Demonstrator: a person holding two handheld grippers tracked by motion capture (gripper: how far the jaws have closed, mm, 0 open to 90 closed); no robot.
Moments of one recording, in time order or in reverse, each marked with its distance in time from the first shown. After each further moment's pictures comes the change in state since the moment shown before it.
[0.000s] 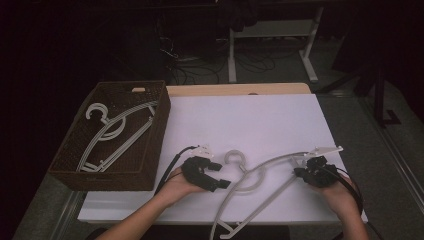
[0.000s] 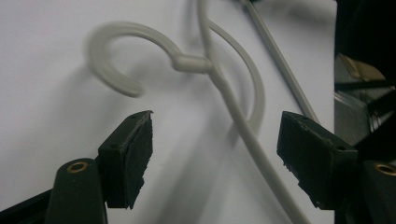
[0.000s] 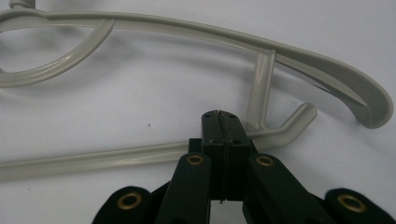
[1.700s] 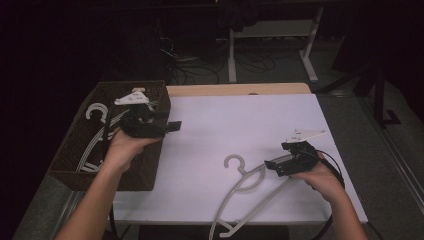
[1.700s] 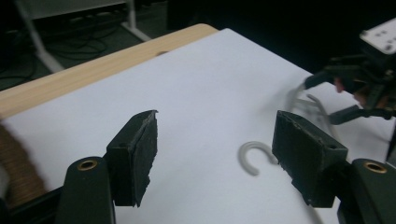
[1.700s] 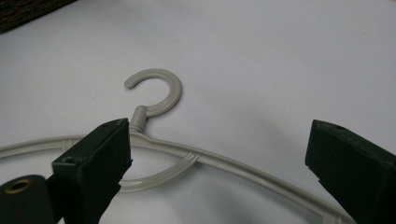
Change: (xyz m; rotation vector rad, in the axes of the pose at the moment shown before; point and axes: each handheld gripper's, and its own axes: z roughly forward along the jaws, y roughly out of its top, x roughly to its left) left arm 0.035 0.052 -0.163 -0.272 0.312 -0.098; right arm 0.024 0.059 0.007 -0.194 0.184 -0.134
